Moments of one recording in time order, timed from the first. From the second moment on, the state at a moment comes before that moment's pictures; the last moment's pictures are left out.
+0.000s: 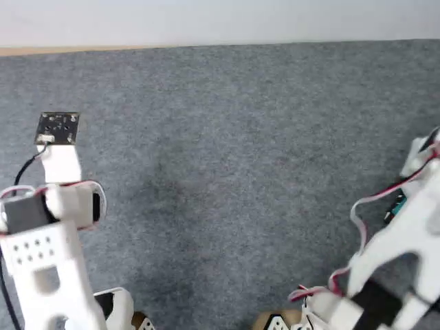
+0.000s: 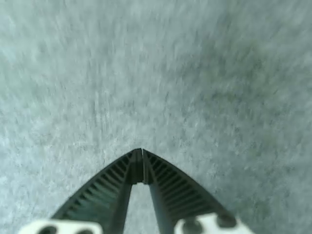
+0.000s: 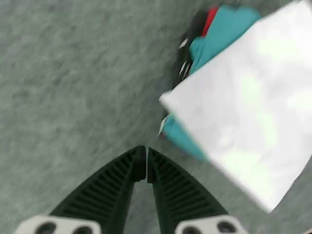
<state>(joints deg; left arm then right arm) -17.8 -44.9 28.5 98.1 -5.8 32.2 -15.6 -13.8 100.5 11.3</state>
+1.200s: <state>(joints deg) -3.6 -97.3 90.8 64.9 1.9 8.3 -102.9 84.6 75.5 2.2</state>
